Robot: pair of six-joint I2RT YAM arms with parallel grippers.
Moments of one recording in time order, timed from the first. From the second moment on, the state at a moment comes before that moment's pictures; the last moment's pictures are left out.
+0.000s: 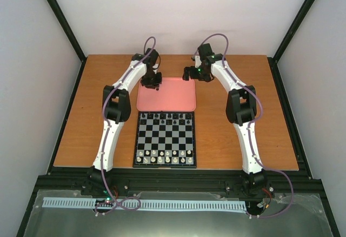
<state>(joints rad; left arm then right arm) -0.31 2.56 2.40 -1.17 0.13 -0.36 0.31 2.48 2.29 -0.89 -0.32 0.18</state>
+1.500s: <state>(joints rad) -0.36 1.75 1.58 -1.13 0.09 -0.40 0.32 2.48 2.29 -0.89 -0.32 0.18</state>
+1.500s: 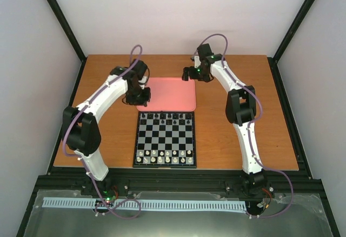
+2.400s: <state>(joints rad) -0.47 1.77 1.35 -1.02 0.13 -0.48 0.34 2.48 2.27 -0.89 -0.30 0.18</state>
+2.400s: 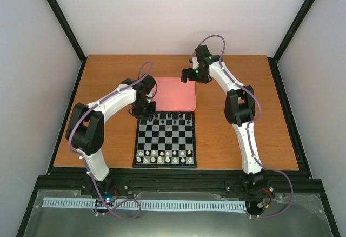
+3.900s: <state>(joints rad) -0.47 1.89 1.37 -1.02 0.09 -0.49 0.34 2.48 2.27 -0.89 -0.30 0.18</state>
